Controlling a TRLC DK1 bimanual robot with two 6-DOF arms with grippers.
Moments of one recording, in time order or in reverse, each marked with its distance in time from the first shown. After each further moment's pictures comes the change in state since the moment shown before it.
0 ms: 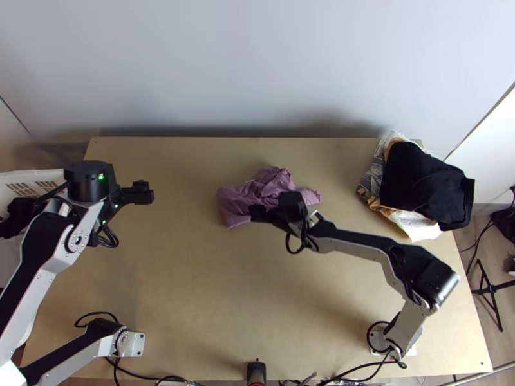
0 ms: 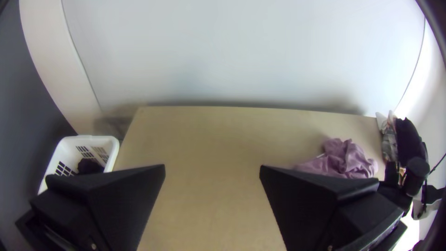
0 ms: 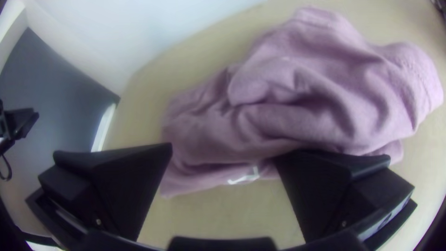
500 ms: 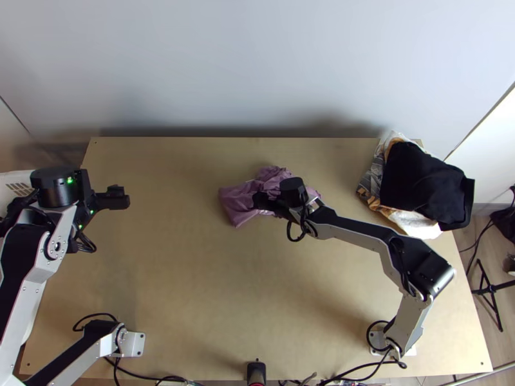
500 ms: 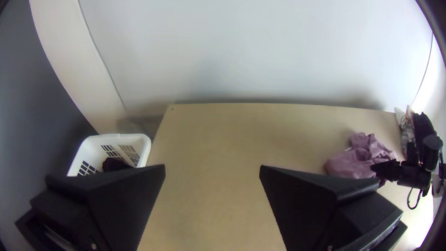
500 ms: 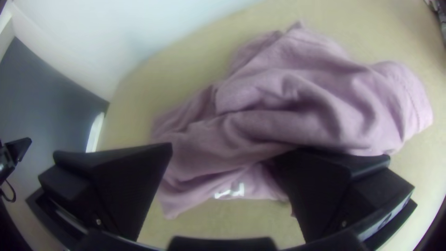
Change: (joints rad) left arm 0.182 -0.077 -0.034 -0.029 0.030 0.154; right arm -0.052 0.027 0.111 -0.147 -0.002 0.005
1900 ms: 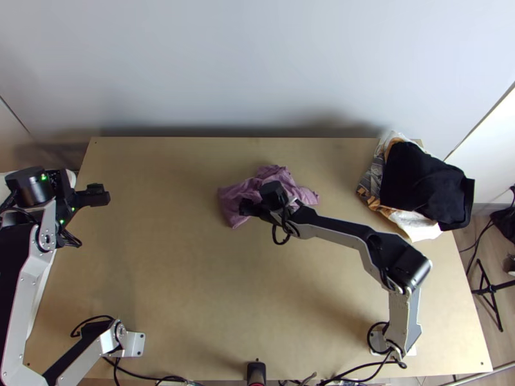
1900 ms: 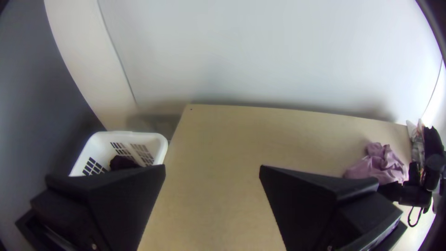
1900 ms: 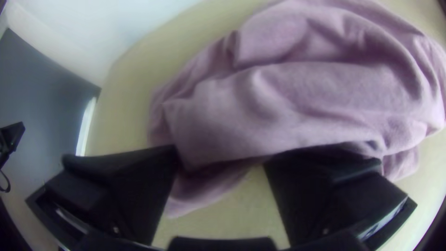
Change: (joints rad) left arm 0.239 0.023 -0.060 0.126 0.139 0.104; right arm 0.083 0.137 0.148 -0.093 0.028 0.037
